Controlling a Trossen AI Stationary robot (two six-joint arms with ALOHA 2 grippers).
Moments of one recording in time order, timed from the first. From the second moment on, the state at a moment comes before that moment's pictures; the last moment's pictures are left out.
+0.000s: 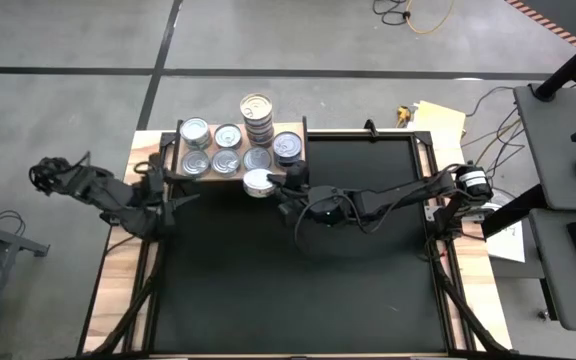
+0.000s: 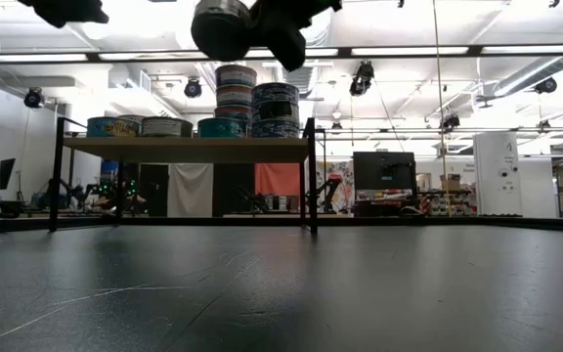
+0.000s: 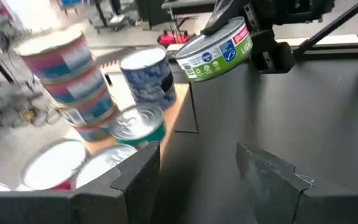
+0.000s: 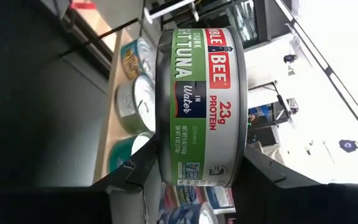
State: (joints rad) left arm -0.43 0.50 0.85 -0.81 -0.72 -0.17; right arm 0.10 1.76 1.31 0.27 0.64 -1.07
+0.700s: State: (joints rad) left arm -0.43 0.41 0.94 -0.87 -0.74 -0.04; right arm 0.05 1.93 1.57 0.26 0.56 -1.15
